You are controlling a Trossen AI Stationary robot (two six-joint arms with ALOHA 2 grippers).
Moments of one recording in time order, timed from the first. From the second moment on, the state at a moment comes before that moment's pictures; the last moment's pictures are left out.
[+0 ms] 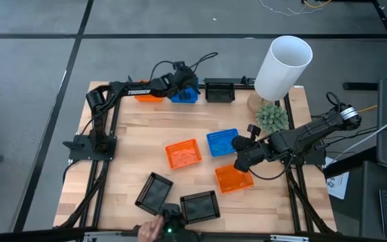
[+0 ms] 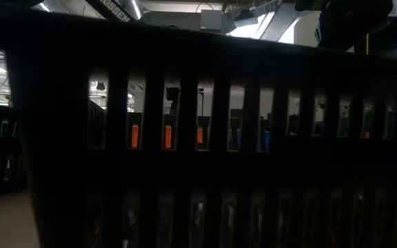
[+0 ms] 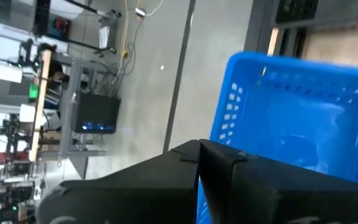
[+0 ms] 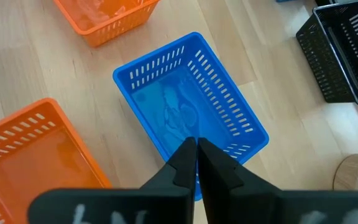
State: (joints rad) left arm 0.56 1.91 1.36 -0.04 -0.59 0.76; right arm 0.38 1.34 1.04 -0.92 0.53 0.59
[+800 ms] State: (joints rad) left arm 0.62 1.93 1.35 -0.13 -0.46 0.70; right arm 0.38 1.34 1.04 -0.92 0.53 0.60
